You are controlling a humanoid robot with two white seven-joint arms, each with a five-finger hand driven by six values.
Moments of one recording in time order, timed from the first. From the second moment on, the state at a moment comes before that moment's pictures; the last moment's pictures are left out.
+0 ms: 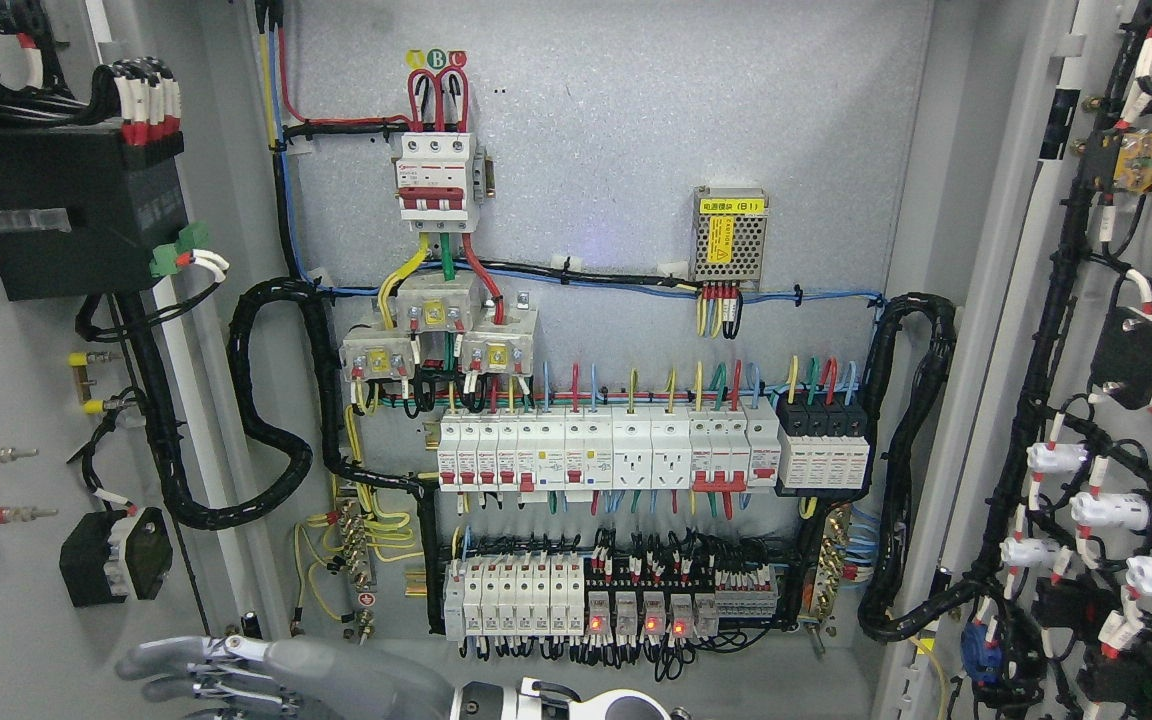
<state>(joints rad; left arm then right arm) -0.02 0.01 -0.04 -0.07 0.14 -0.11 -0.15 -0.75 -0.05 0.89 -1.52 -0.73 -0.04 0.49</state>
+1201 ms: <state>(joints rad) 0.19 0.10 -0.16 -0.86 0.15 -0.13 -0.66 0.03 -0.02 0.40 -1.68 -0.23 -0.44 0.29</state>
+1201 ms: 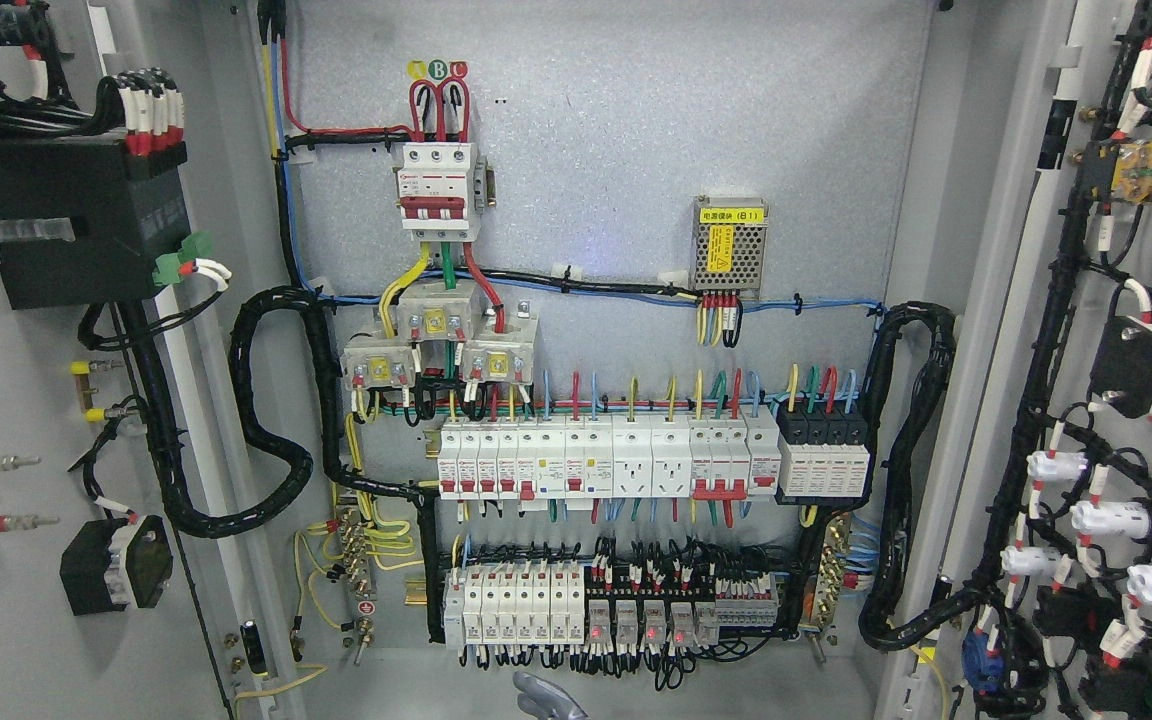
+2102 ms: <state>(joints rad) 0.27 0.26 -0.28 -1.51 0.15 -0.39 -0.77 0.23 -0.11 0.15 -1.57 -0.19 -0.60 0.27</state>
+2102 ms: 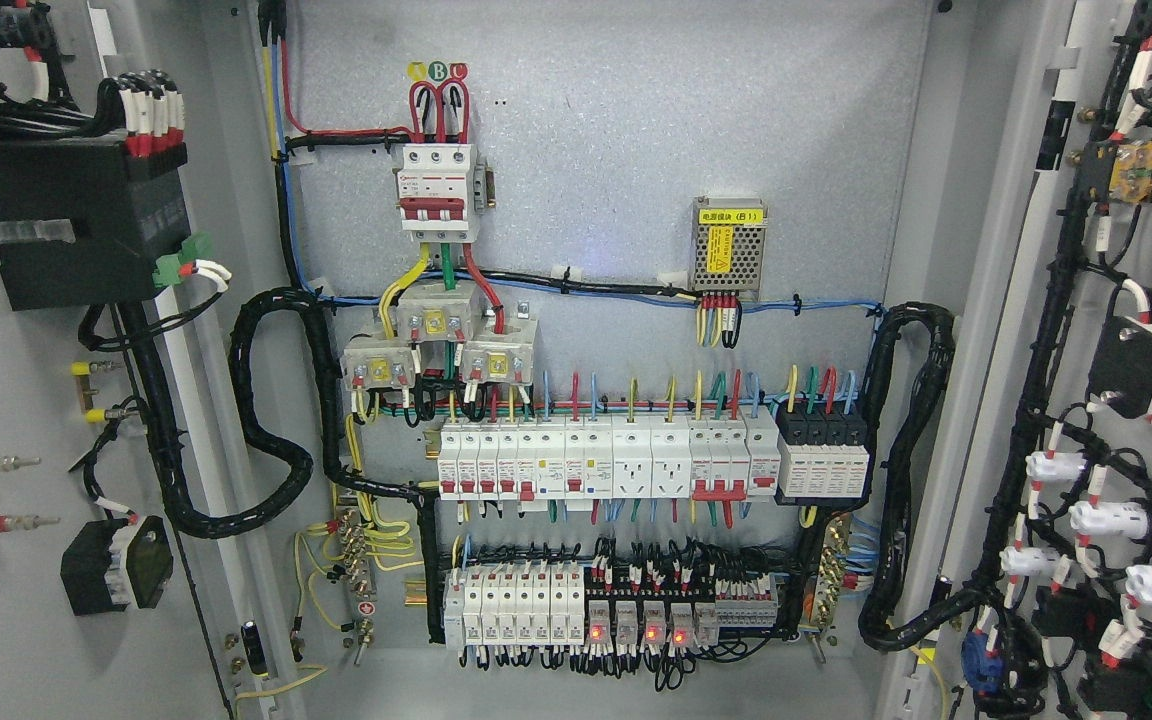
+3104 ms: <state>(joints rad) 0.30 0.28 -0.06 -1.84 0.34 -0.41 -0.72 0.35 -0.16 0.13 -1.62 -0.31 -0.53 0.25</state>
